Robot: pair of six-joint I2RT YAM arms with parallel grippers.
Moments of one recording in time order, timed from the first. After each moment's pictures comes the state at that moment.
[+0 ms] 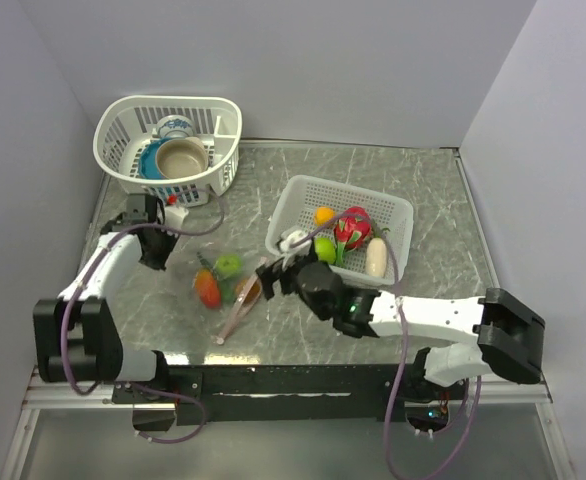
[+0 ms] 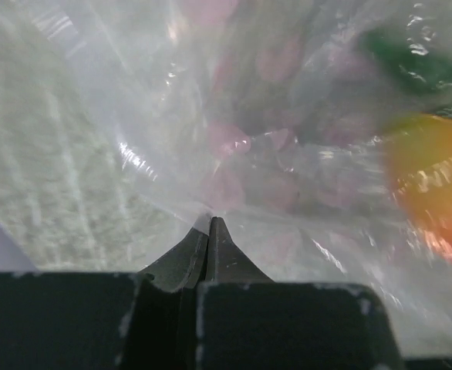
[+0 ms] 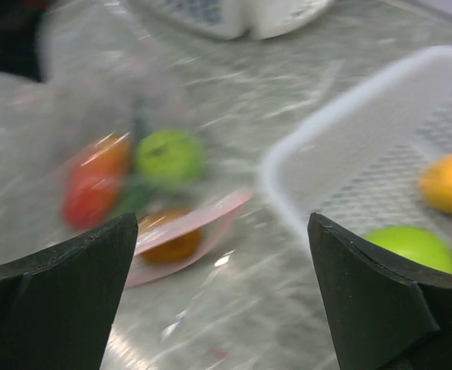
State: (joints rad) left arm 0.02 1.36 0.95 -0.72 0.01 0.43; right arm 1.14 1.33 0.73 0.37 0.50 0.14
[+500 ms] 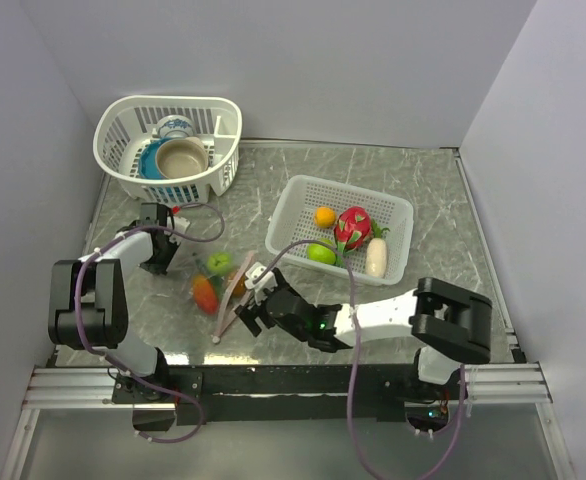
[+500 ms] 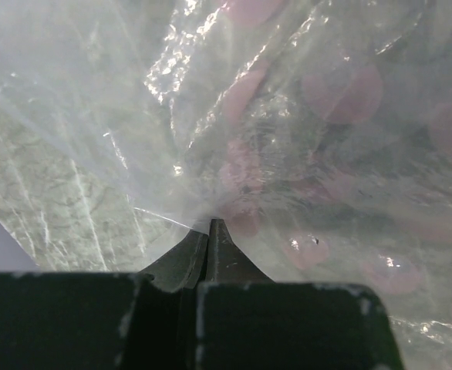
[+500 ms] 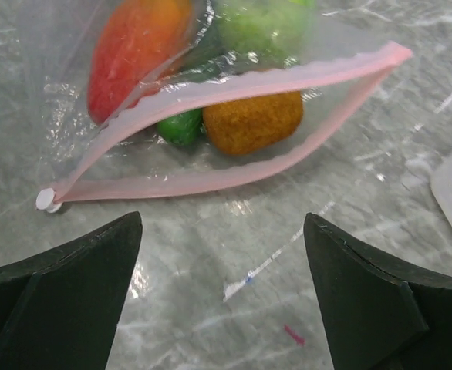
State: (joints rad) left arm 0.02 1.57 0.85 -0.46 -0.19 0.43; right arm 1.27 1.63 0.72 0.46 0.39 0.13
